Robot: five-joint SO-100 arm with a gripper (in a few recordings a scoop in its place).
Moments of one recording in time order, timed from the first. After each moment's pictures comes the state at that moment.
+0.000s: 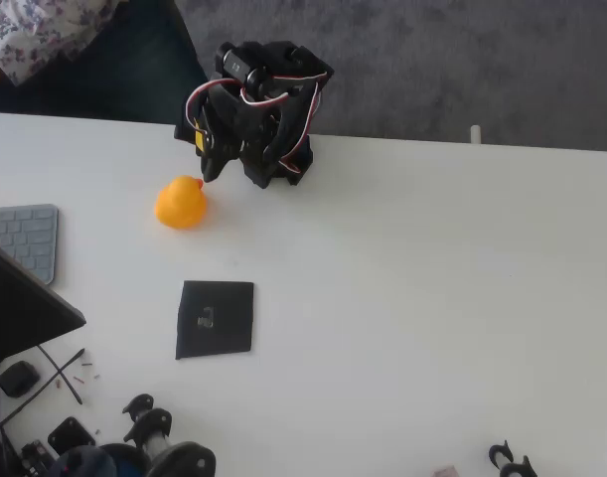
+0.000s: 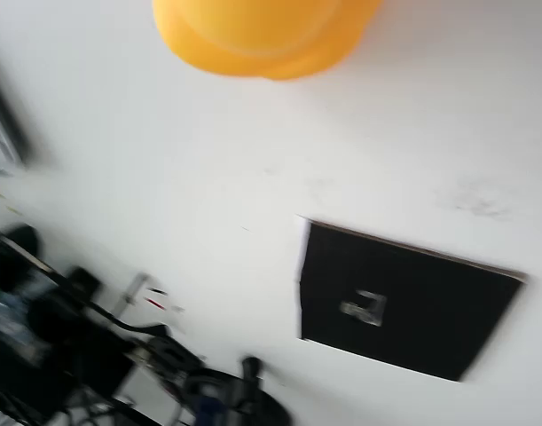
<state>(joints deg) 45.4 151.4 110.1 99.9 -53.7</state>
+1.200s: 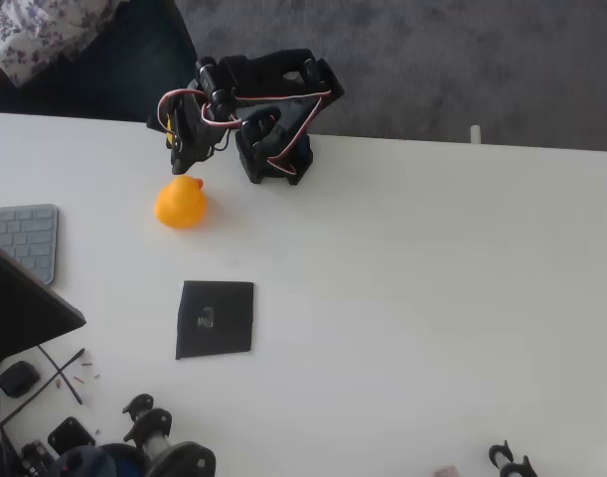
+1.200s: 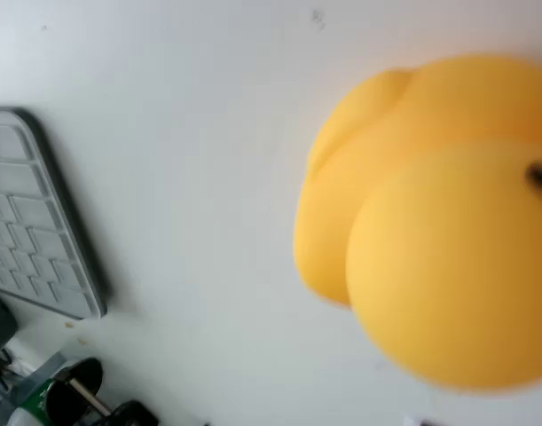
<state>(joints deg) 67.4 151.0 128.1 83.2 -74.5</state>
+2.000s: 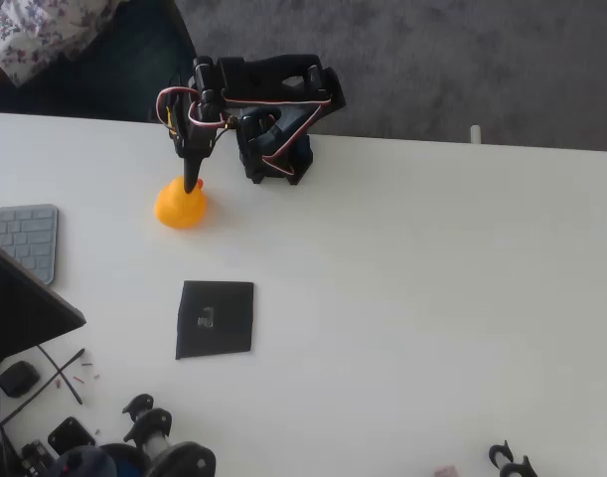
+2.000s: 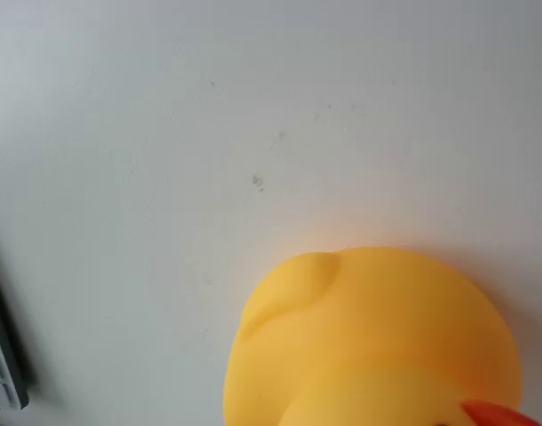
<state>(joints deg) 77.7 150.9 135.1 82.5 -88.7</state>
